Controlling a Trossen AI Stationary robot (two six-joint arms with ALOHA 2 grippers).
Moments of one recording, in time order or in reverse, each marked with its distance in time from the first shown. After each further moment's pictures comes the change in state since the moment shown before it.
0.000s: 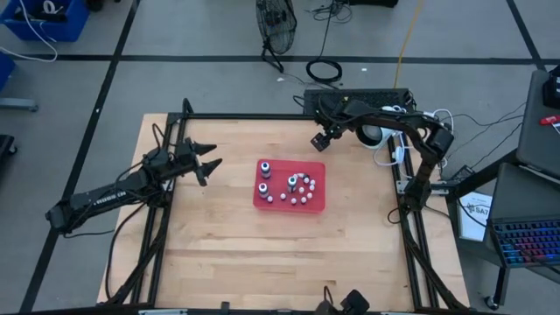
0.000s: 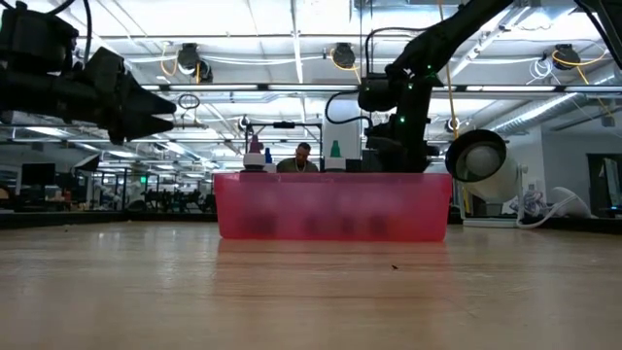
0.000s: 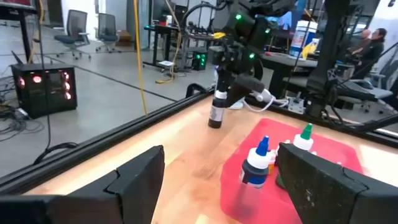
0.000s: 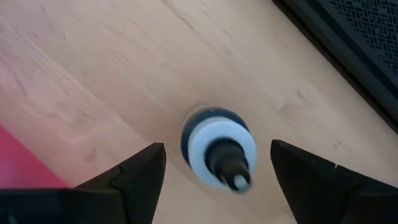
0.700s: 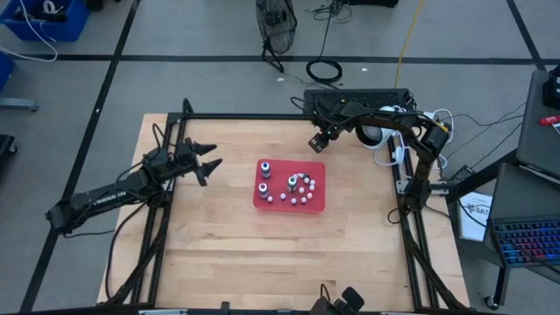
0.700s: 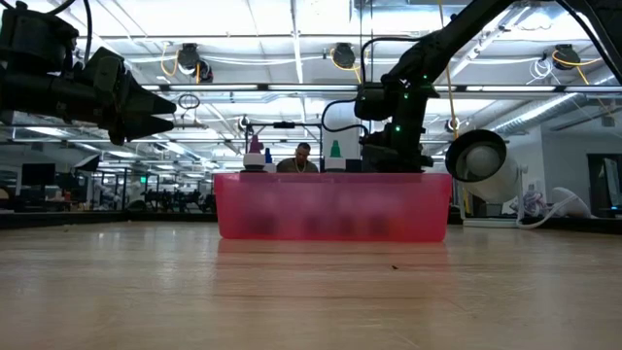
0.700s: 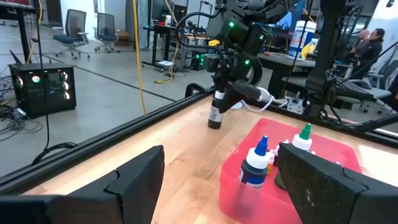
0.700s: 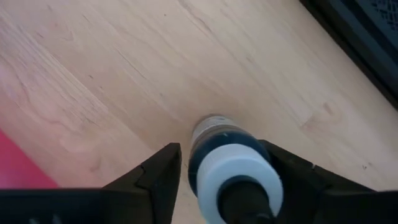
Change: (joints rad) left arm 0.000 0.002 0.001 0.001 0.005 -0.001; right arm -0.002 0.052 -0.001 0.055 -0.046 -0.026
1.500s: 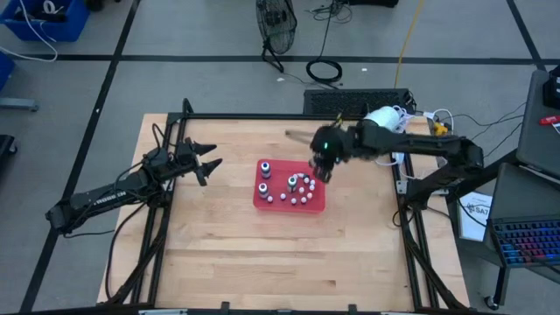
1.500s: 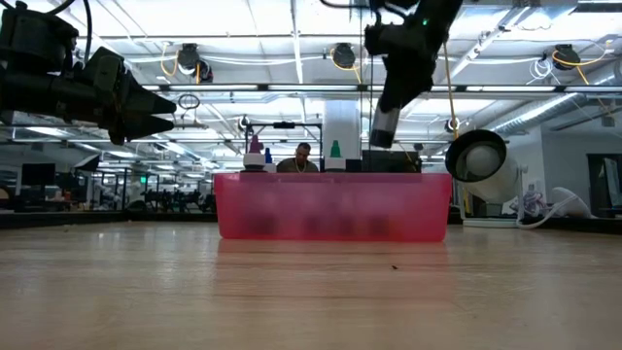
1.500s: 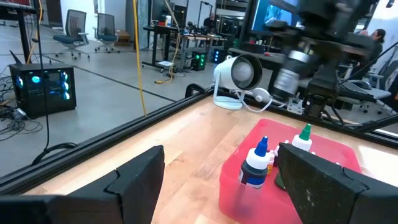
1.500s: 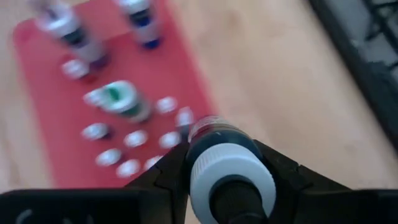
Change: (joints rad) left arm 0.000 0.000 0.000 0.001 0.000 -0.001; right arm 0.395 -0.368 0.004 -0.130 0.076 0.022
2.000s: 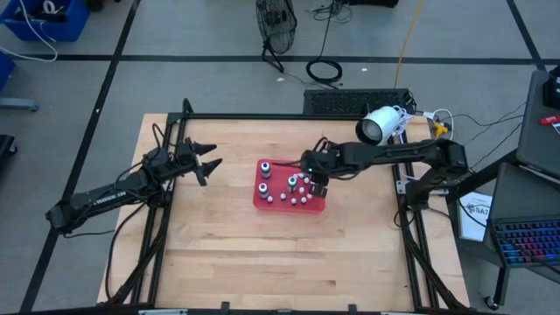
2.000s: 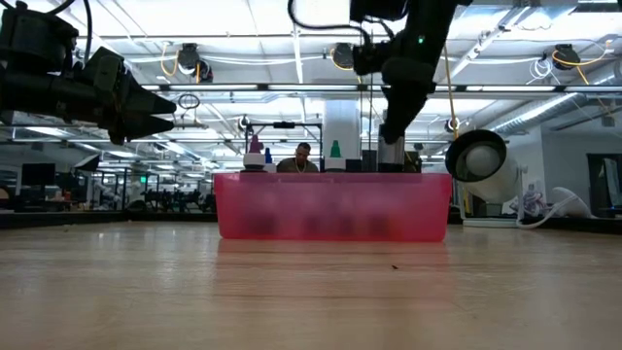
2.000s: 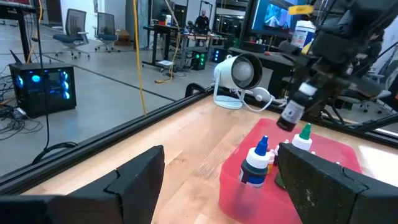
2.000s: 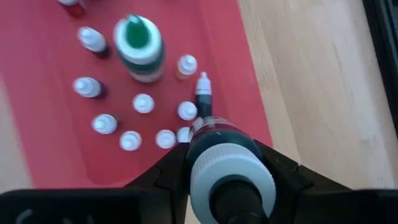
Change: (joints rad) left arm 0.000 0.000 0.000 -0.002 0.000 0.000; right arm 0.166 0.148 -0.002 -0.047 0.134 0.007
